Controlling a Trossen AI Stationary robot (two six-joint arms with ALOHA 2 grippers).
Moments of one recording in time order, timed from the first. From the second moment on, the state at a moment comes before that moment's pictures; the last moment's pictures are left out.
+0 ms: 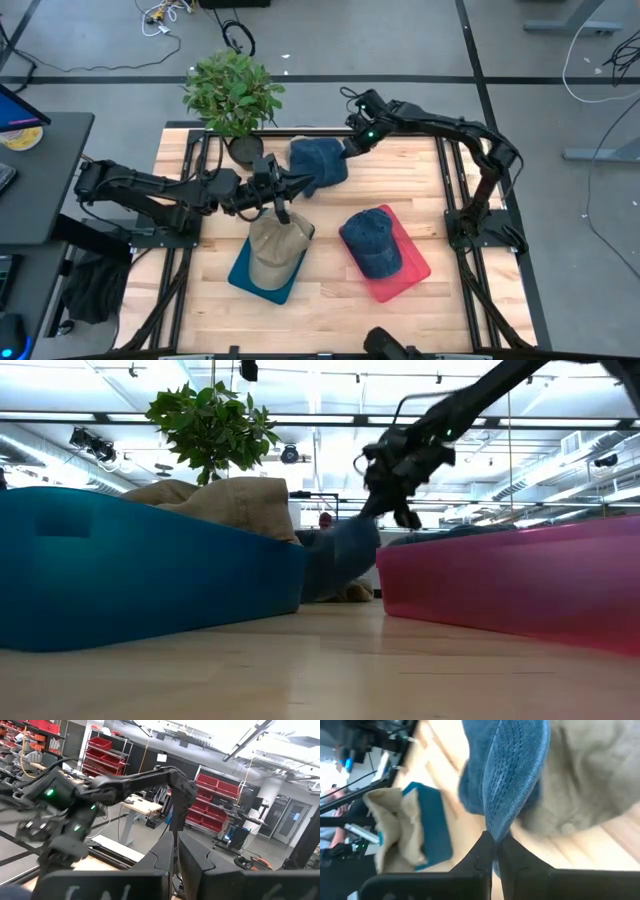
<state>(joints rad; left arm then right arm) -0.12 1.24 0.91 0.53 -0.41 -0.30 -0.68 1.77 1.35 -0.58 -0.67 0.35</state>
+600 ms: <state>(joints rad) -0.05 1.18 0.91 0.52 -0.42 -0.28 -0.62 1.34 1.35 -0.80 -0.72 0.26</state>
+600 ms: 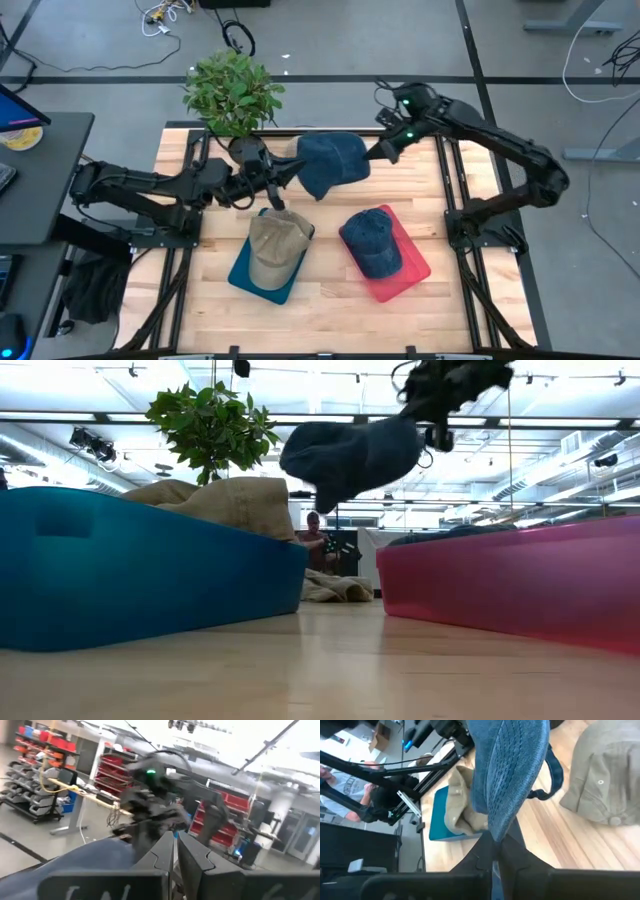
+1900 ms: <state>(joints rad) 0.05 1.16 0.91 0.54 -0.13 -0.70 -0.54 1.03 1.35 -0.68 -0.88 0.27</state>
